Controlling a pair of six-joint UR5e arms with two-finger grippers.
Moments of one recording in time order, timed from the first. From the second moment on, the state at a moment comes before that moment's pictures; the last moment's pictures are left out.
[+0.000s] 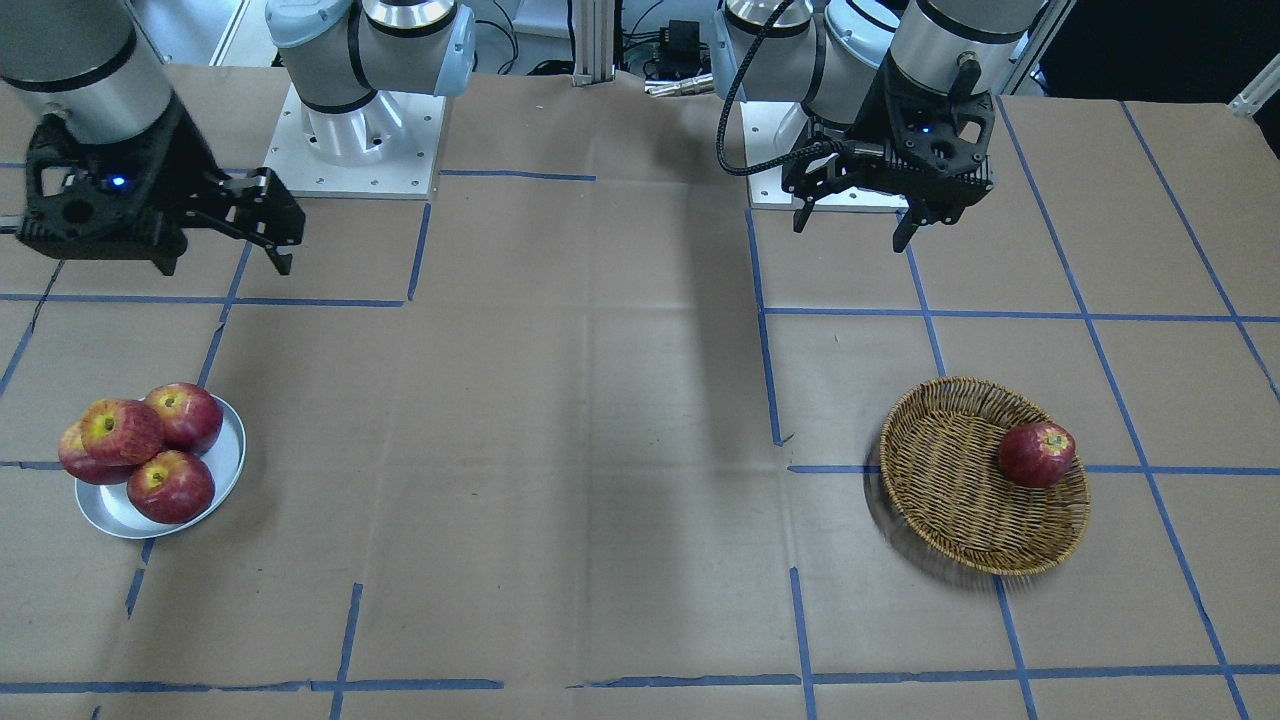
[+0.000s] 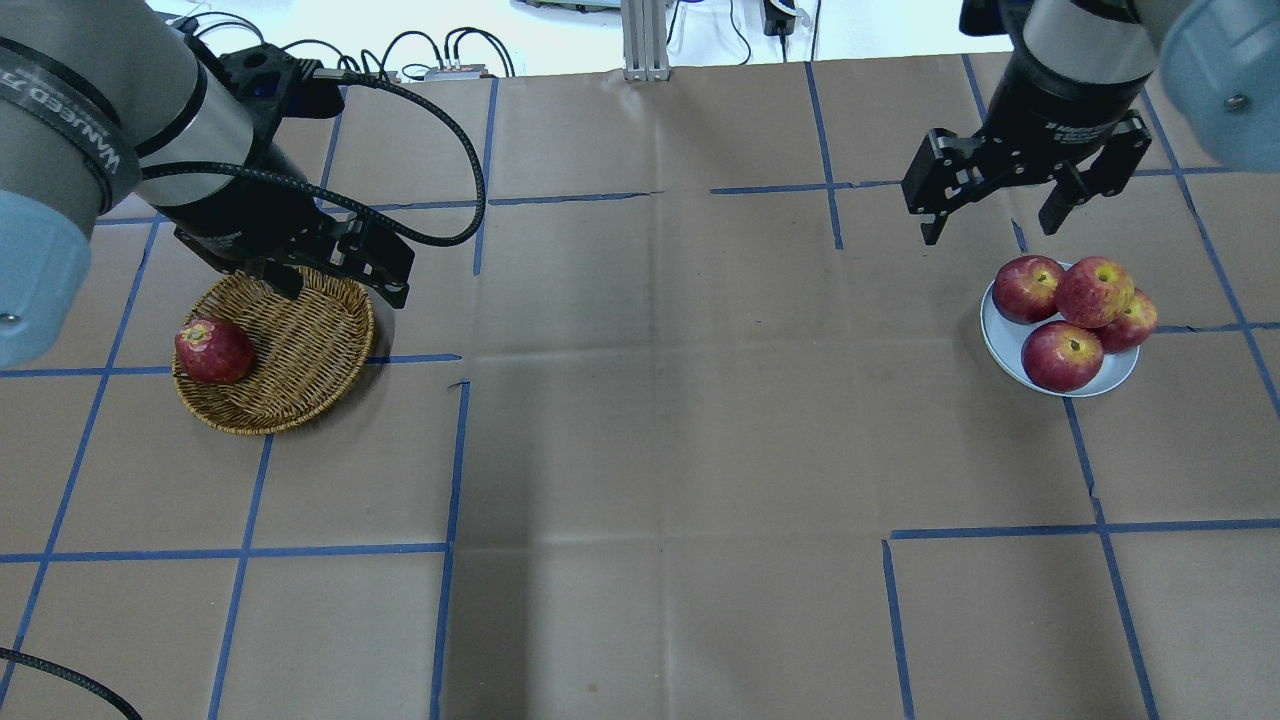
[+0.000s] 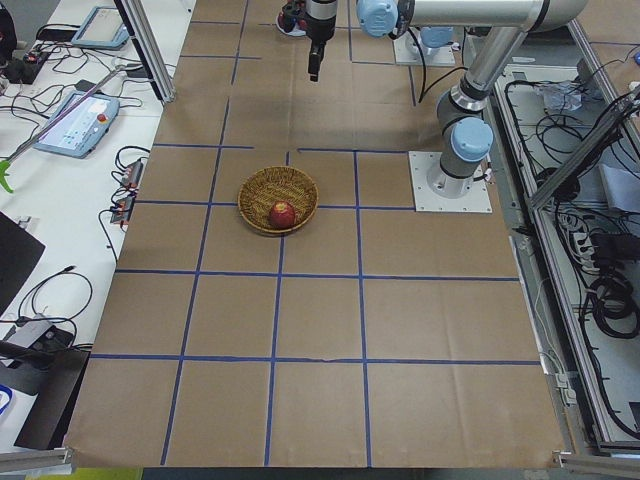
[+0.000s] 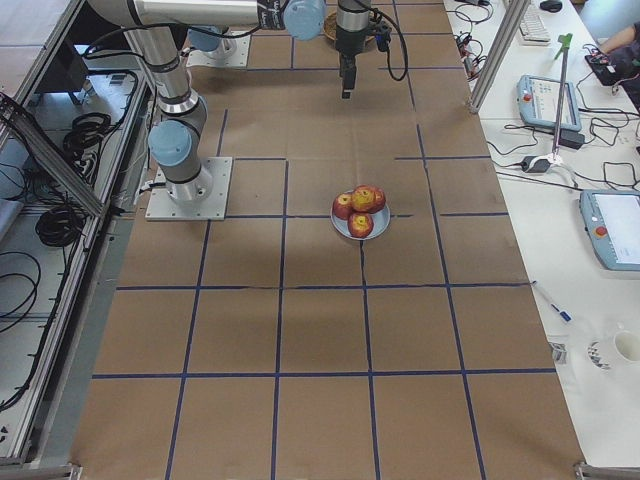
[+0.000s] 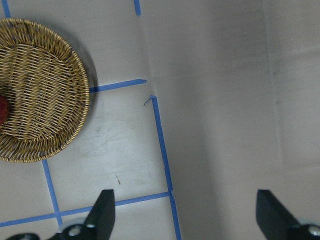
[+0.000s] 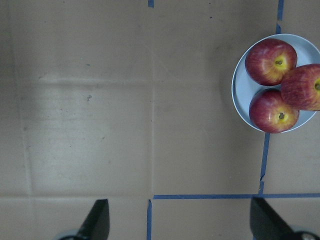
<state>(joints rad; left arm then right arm) -1.54 -1.45 -1.71 -1.51 1.50 0.19 1.56 -1.56 1.56 -1.52 -1.61 -0.02</state>
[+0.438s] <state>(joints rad) -1.55 -1.44 -1.71 -1.52 1.50 0.19 1.59 -1.57 1.58 -1.51 -1.62 0.04</state>
